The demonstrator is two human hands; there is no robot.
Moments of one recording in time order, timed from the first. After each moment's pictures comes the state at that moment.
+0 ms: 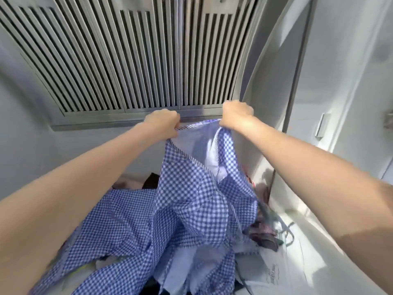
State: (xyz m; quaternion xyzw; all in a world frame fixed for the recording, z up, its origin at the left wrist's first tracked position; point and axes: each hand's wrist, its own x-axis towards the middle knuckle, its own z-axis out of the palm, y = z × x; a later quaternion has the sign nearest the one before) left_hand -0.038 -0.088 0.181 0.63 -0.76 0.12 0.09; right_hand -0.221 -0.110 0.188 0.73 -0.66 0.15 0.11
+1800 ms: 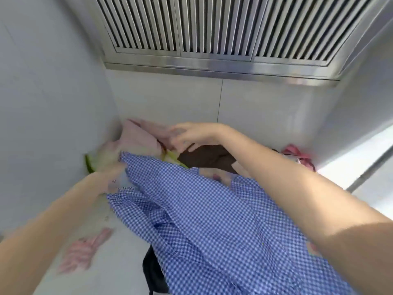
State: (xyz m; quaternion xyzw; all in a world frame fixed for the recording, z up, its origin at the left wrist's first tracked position) left_hand 0.335 -0.175 -0.234 0.77 -0.35 -0.40 0.36; right_hand -0.030 -0.153 0.063 0.82 -0.31 -0.07 -0.48
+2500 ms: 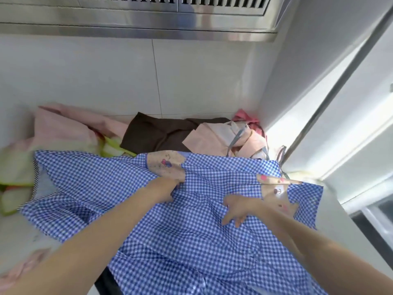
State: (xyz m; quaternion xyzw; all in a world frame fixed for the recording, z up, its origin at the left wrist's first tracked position) left_hand -0.030 -0.131 -0.135 0.58 -0.75 -0.26 -0.16; right_hand -0.262 -0.130 -0.135 0.66 -0.55 -0.29 -0.43
